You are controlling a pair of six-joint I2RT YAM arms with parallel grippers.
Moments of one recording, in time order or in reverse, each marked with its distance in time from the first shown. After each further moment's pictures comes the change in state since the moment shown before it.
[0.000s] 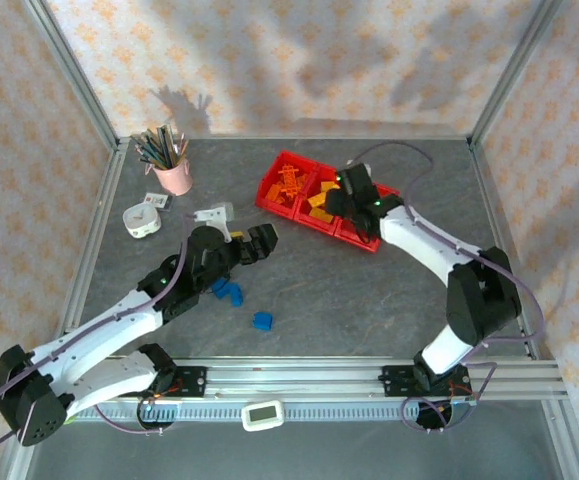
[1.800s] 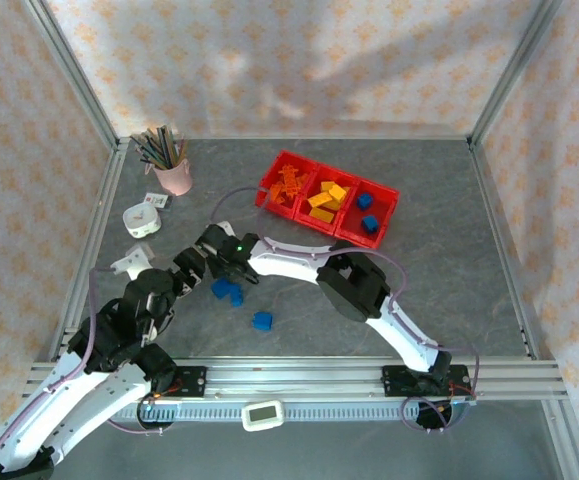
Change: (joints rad) left arm 0.035 -0.474 -0.026 -0.658 -0.352 -0.250; right arm 0.469 0.776 0.701 -0.134 0.022 0.037
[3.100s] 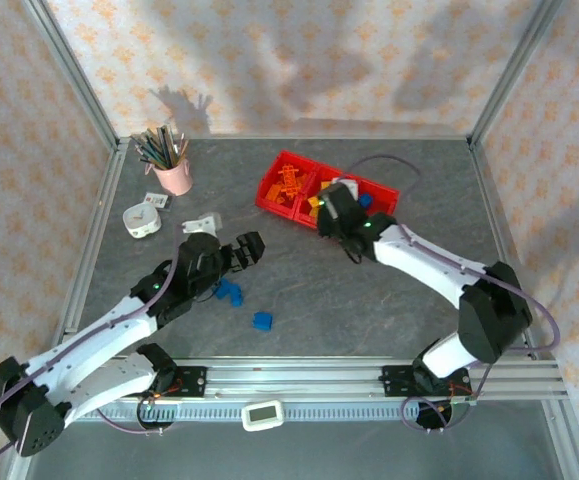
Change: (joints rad) left arm 0.000 0.505 0.008 0.569 0.359 0.213; right arm -0.429 -0.866 -0.770 0.105 0.070 0.055
